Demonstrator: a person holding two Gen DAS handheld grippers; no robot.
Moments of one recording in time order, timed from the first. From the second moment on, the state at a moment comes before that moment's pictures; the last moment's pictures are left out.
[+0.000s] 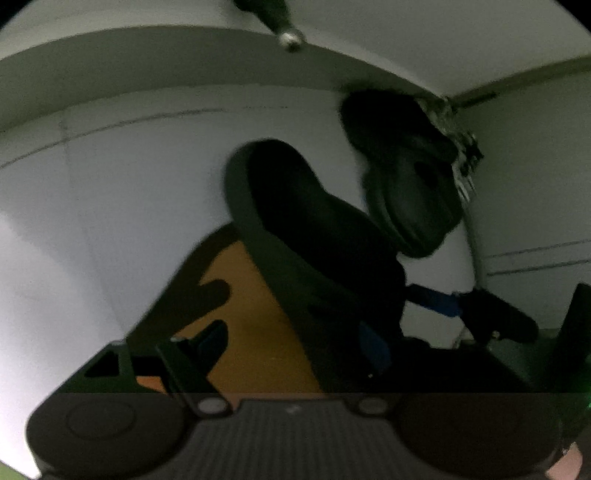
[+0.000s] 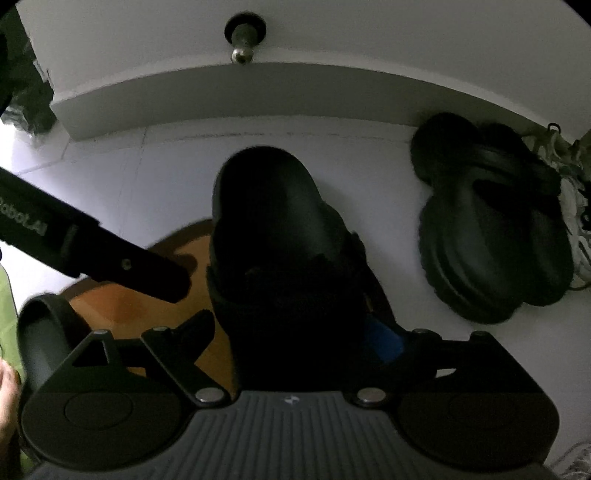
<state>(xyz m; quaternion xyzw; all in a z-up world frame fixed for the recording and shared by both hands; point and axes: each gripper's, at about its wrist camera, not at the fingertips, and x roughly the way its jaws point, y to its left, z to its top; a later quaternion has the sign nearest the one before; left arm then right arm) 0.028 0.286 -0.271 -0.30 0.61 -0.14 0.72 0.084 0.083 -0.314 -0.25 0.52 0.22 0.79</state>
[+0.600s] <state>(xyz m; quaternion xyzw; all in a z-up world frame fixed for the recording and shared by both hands) 0.067 0.199 -0.289 -0.19 0.64 -0.18 0.72 0.078 0.037 -0.335 -0.20 0.58 0.17 0.77</state>
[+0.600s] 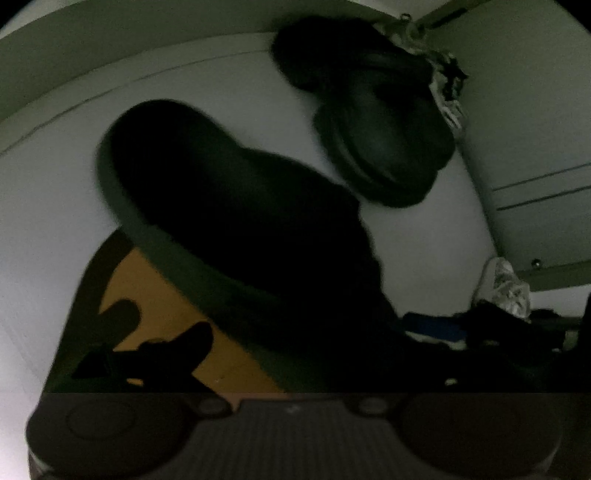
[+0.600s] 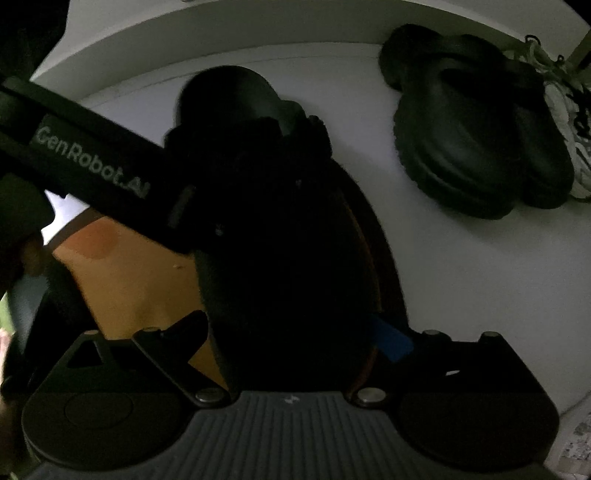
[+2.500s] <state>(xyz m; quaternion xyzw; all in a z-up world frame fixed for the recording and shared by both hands) 0.092 0.261 -0.255 -0.26 0.62 -0.11 0.73 0.139 0.073 -0.332 -0.24 0.52 0.13 0.81</state>
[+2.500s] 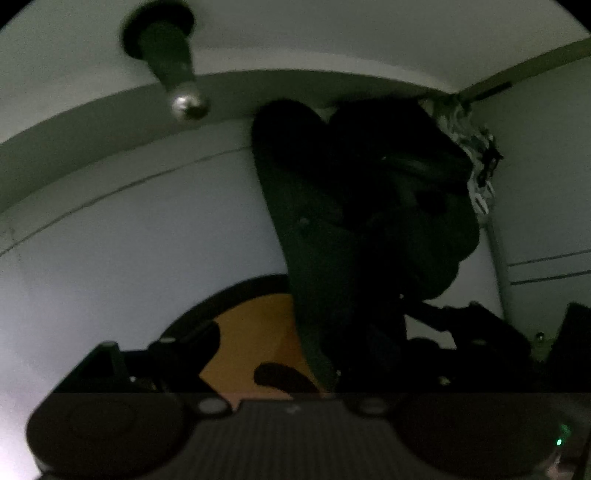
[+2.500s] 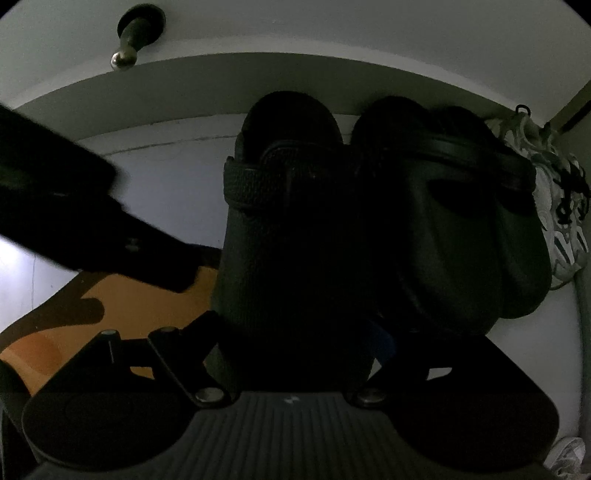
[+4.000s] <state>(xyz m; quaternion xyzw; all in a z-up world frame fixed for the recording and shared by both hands) -0.008 0.354 -0.246 -0.34 0.67 0.01 0.66 -0.049 0.115 -0.250 -0.35 0.49 0.37 0.71</state>
